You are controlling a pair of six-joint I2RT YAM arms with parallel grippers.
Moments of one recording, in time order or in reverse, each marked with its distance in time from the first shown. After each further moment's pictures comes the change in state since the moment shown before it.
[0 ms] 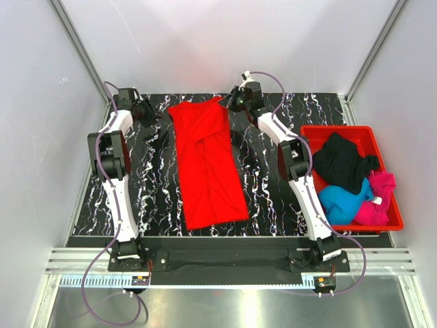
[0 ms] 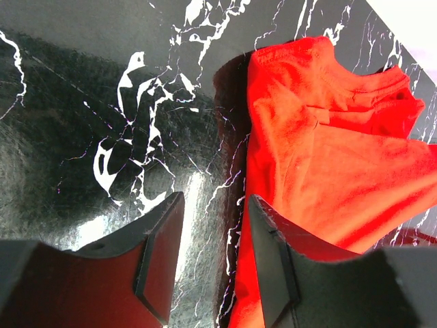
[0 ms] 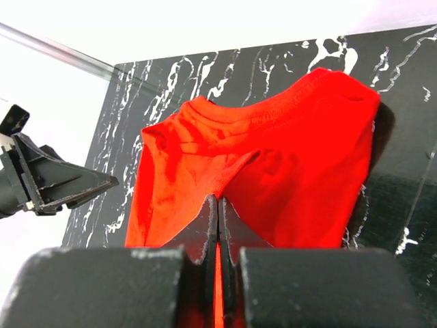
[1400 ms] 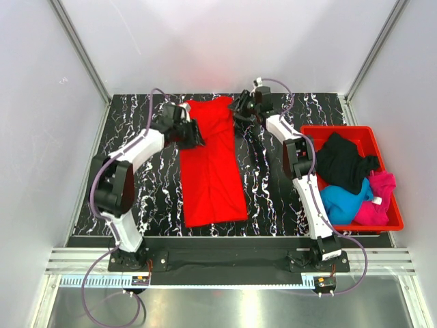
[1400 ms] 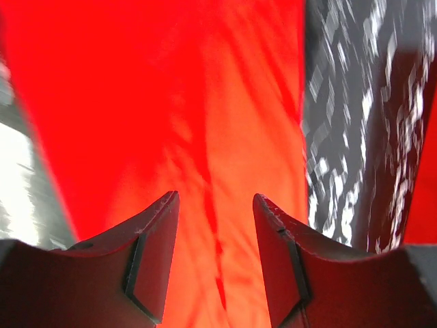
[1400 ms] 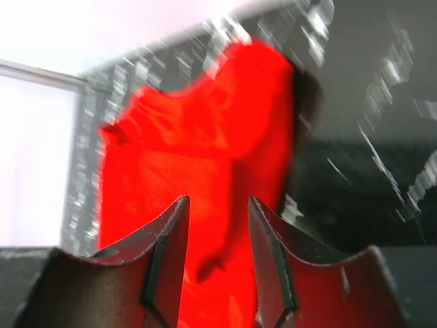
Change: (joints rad) left arm -0.403 -0.550 -0.565 -0.041 -0.125 0.051; right arm -0.077 0.041 -0.019 -0.010 -0.035 0.068
